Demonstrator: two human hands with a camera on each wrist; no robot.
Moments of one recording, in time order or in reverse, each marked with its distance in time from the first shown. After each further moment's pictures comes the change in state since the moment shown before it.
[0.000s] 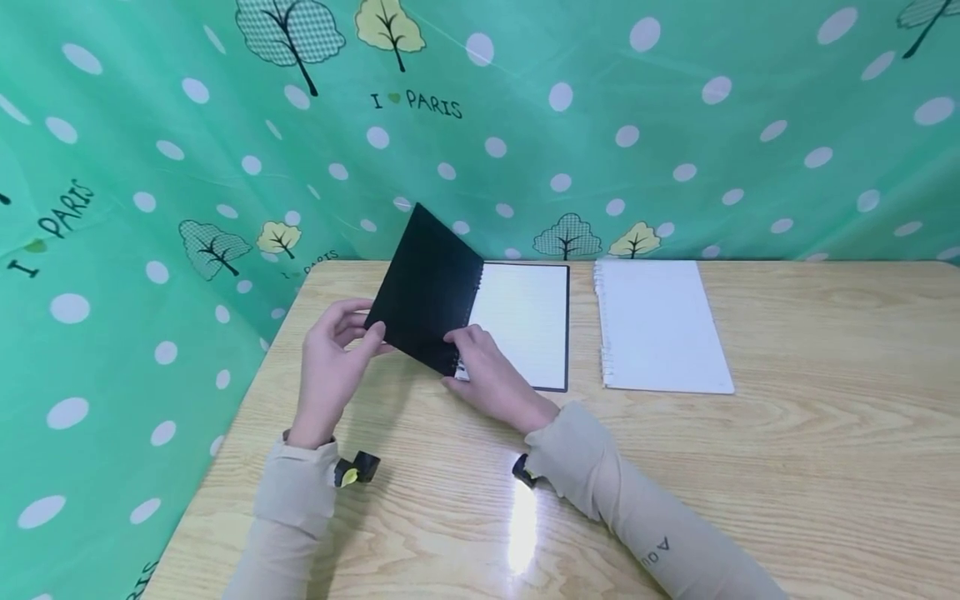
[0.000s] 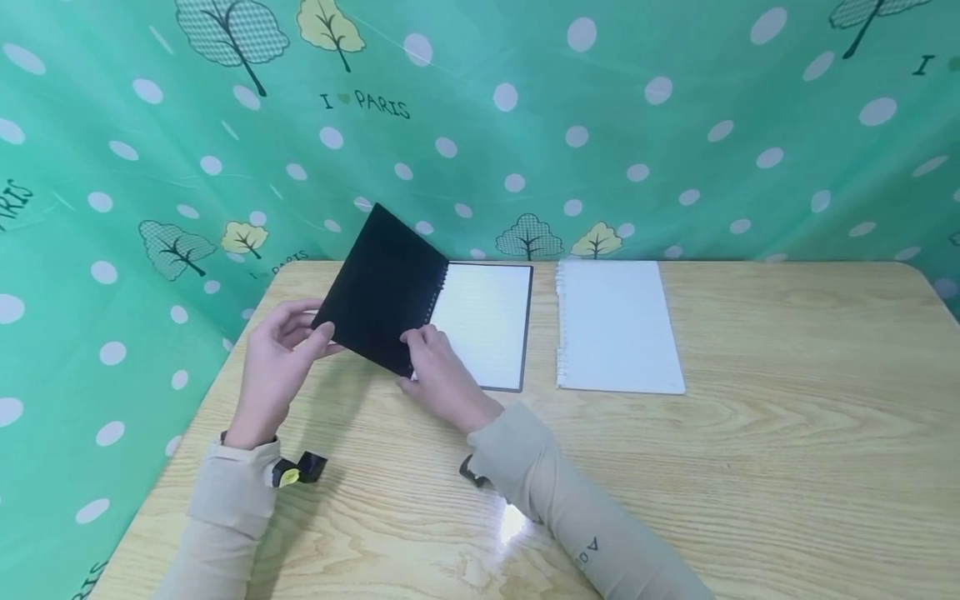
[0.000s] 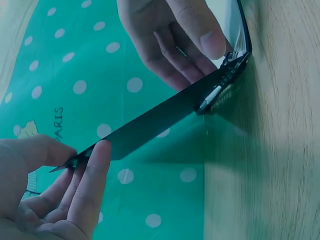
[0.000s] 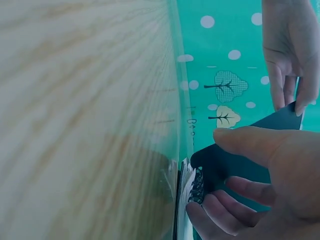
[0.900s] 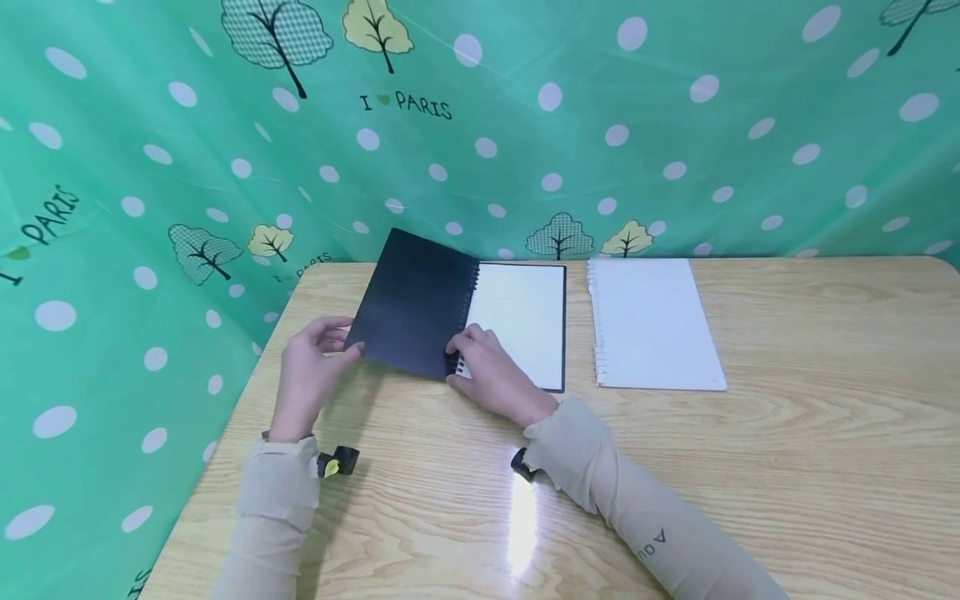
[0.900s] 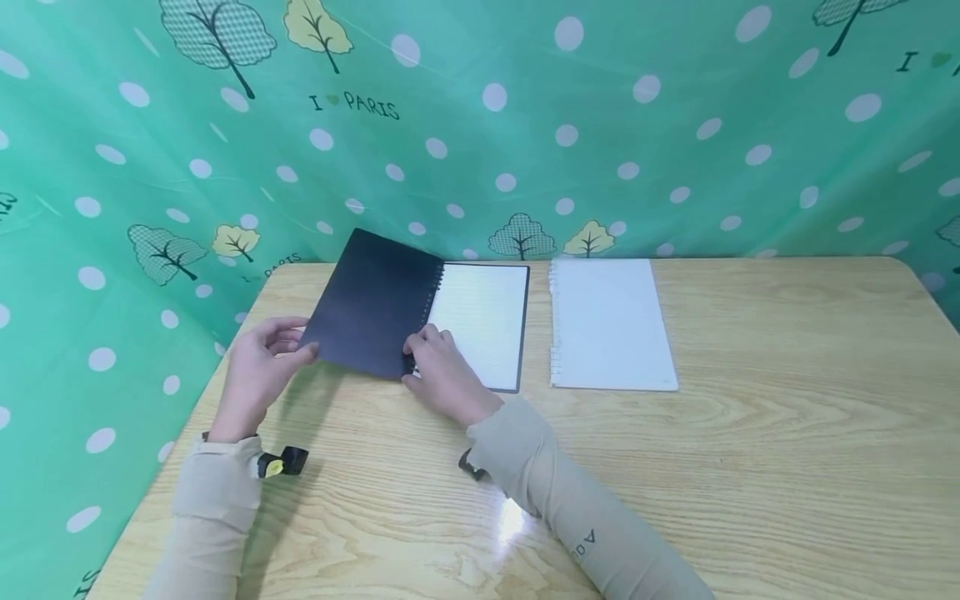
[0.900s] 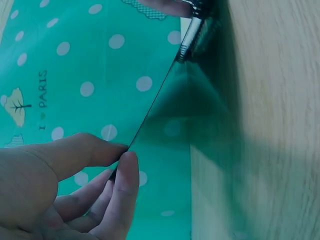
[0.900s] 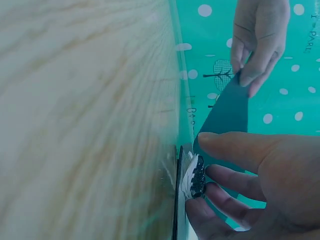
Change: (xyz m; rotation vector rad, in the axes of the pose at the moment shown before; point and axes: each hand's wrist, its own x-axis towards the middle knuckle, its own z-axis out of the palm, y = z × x) left_hand 0.011 -0.018 -0.025 0.397 -0.047 -0.175; right_hand 0.003 0.011 -0.006 -0.067 -0.028 0.021
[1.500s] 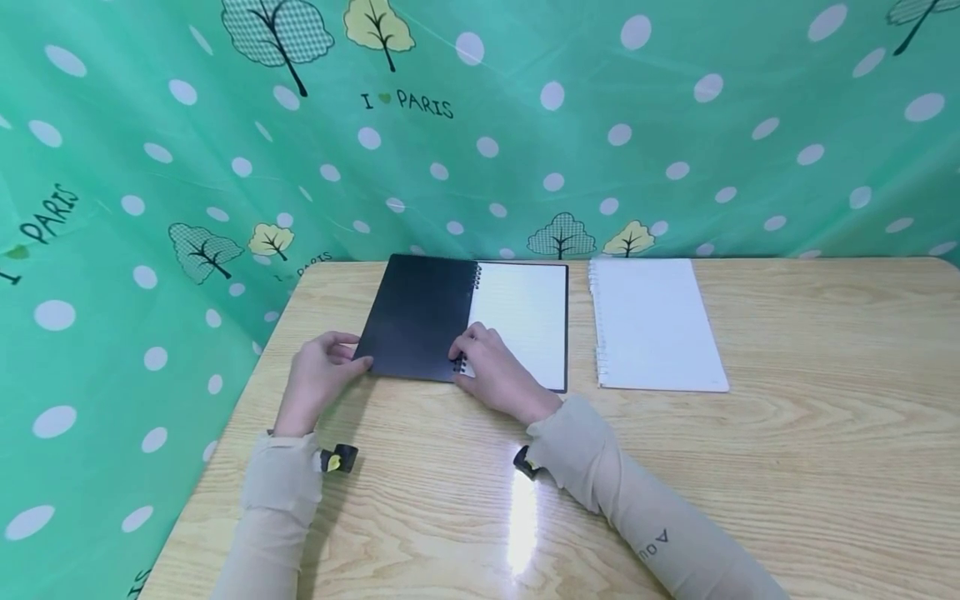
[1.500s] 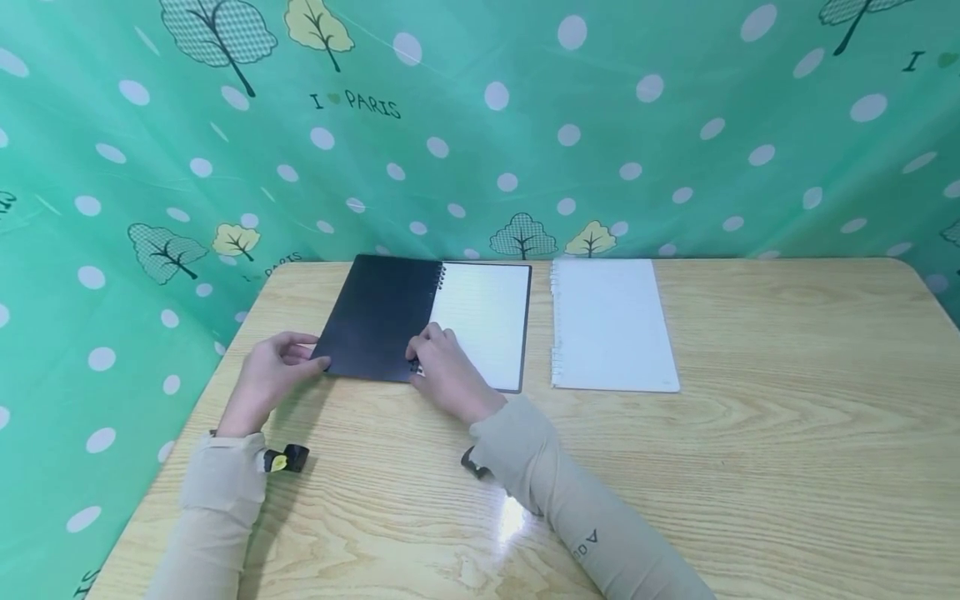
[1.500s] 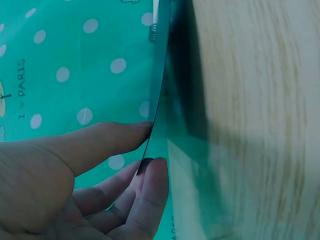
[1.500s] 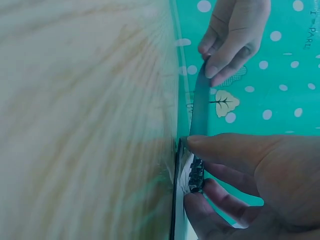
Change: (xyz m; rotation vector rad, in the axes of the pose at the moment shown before) left_hand 0.009 -0.022 0.004 0.130 -0.160 -0.068; right_hand 0.001 0.002 -0.003 0.010 -0.019 0.009
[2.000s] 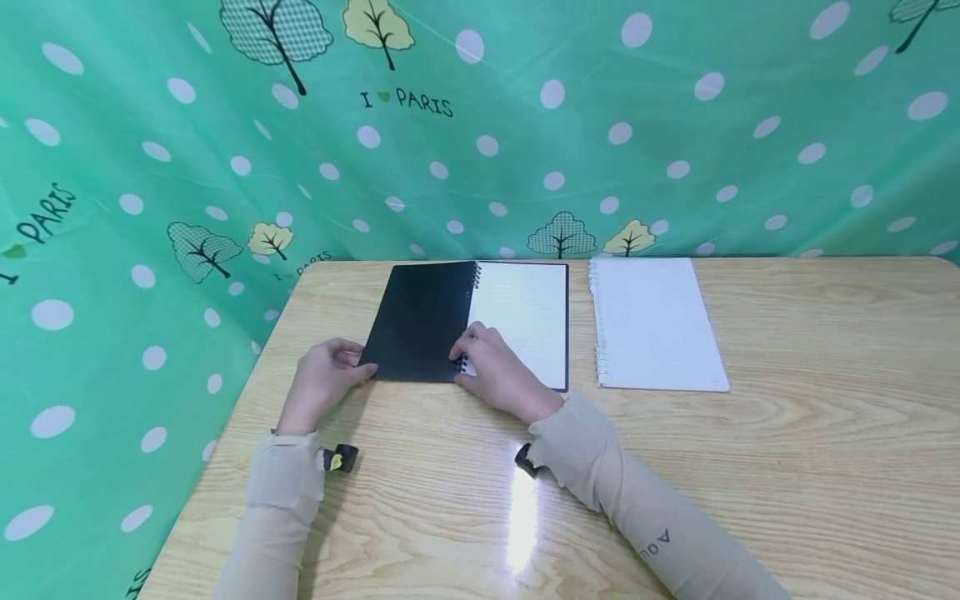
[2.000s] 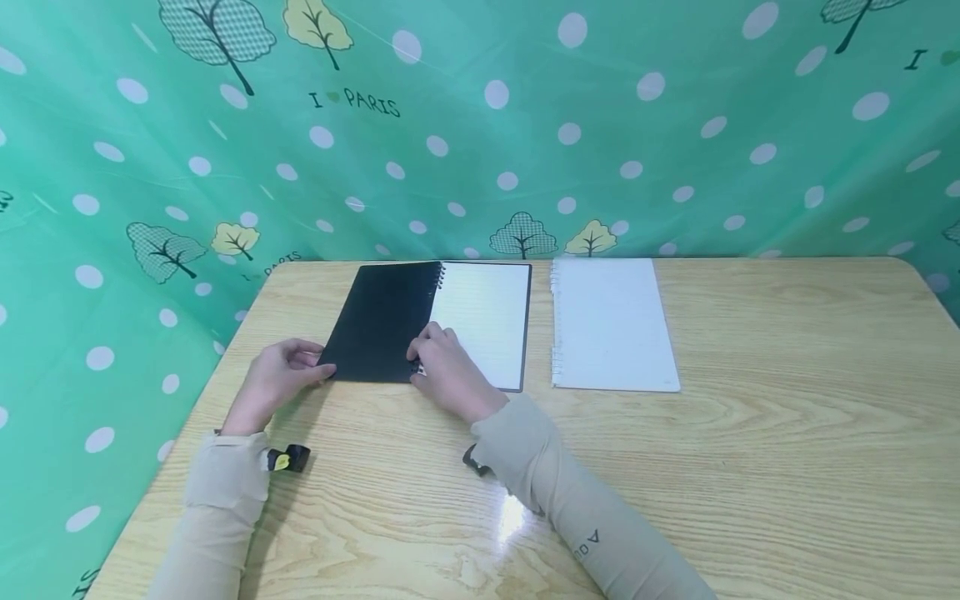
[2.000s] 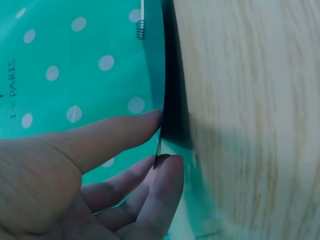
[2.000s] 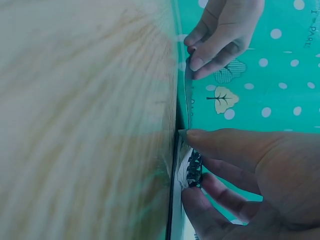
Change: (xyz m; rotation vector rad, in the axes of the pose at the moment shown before) left_hand 0.003 -0.007 0.005 0.065 -0.056 0.007; right_hand 0.001 0.003 -0.002 -0.018 0.003 -0.026
